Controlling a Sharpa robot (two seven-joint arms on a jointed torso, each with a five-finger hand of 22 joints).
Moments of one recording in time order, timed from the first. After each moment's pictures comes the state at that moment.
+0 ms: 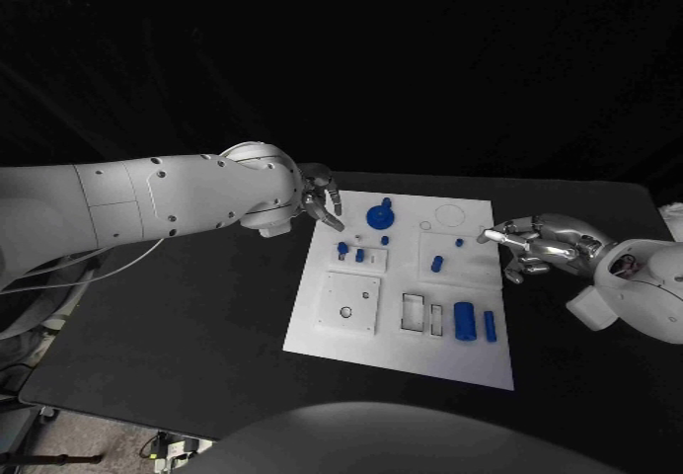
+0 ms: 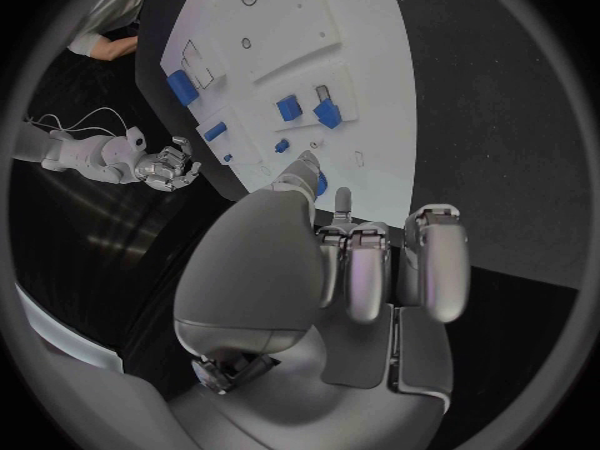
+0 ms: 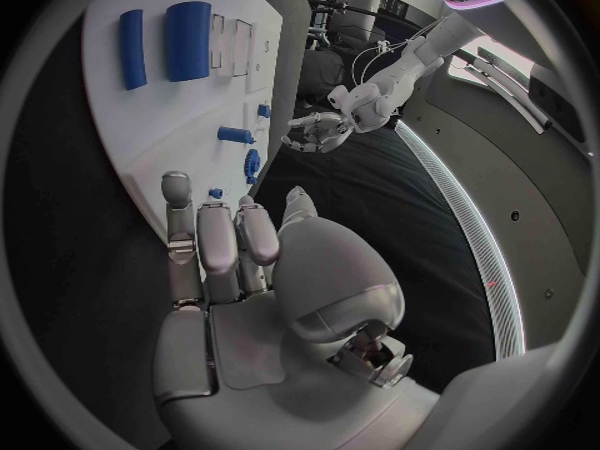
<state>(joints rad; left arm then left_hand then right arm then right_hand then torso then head) 1.39 -0.76 -0.23 1.42 -1.05 -0.04 -0.44 1.43 -0.13 0.14 0.29 0.13 0.69 0.09 0.31 0.62 1.47 0.00 1.57 1.31 1.47 -0.05 1.57 1.31 0.02 1.46 0.06 1.45 1.31 1.29 -0.99 -0.23 1.54 -0.54 -0.05 0.05 1.30 0.28 -0.32 0.22 0.34 0.60 0.12 0.38 0.41 1.23 0.06 1.35 1.28 1.24 0.03 1.36 1.31 0.14 0.89 0.15 0.78 1.31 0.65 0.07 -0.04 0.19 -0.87</state>
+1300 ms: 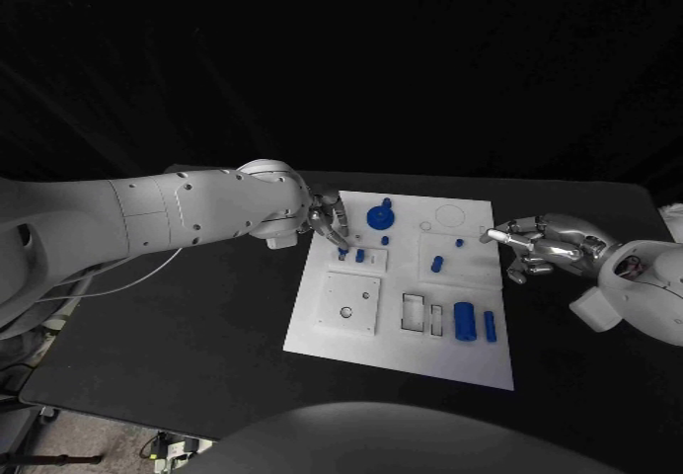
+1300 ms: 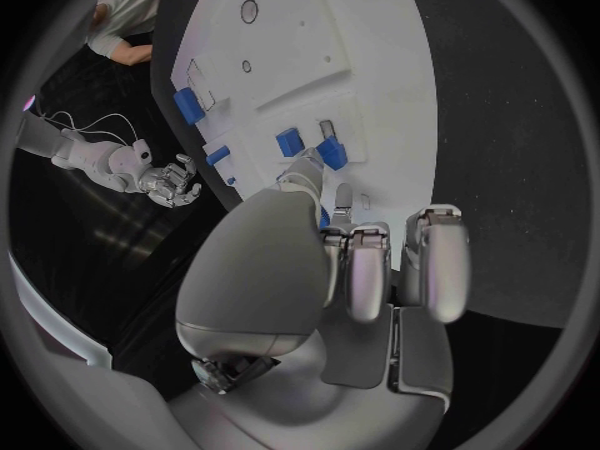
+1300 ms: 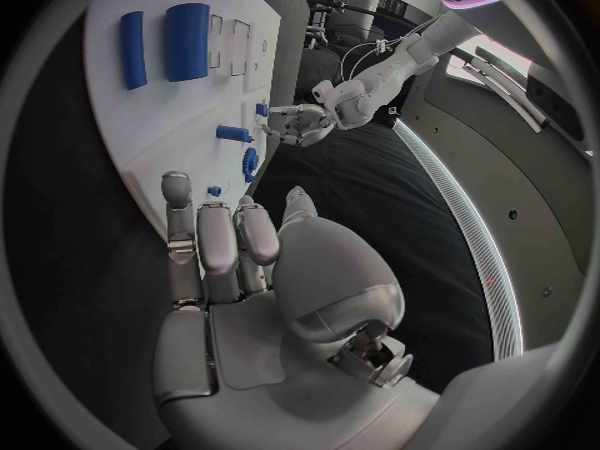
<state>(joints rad) 1.32 -0.68 -0.23 1.29 -1.02 0.04 -0.34 1.47 -0.12 0.10 0.29 0.15 0.78 0.11 0.27 0.45 1.47 0.01 1.57 1.31 1.46 -0.04 1.57 1.31 0.02 1.47 0.07 1.45 1.31 1.29 -1.01 -0.23 1.55 -0.54 -0.05 0.06 1.30 0.28 -0.32 0.22 0.34 0.60 0.12 0.38 0.41 1.23 0.06 1.35 1.28 1.24 0.03 1.36 1.31 0.14 0.89 0.15 0.78 1.31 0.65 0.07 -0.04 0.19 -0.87</state>
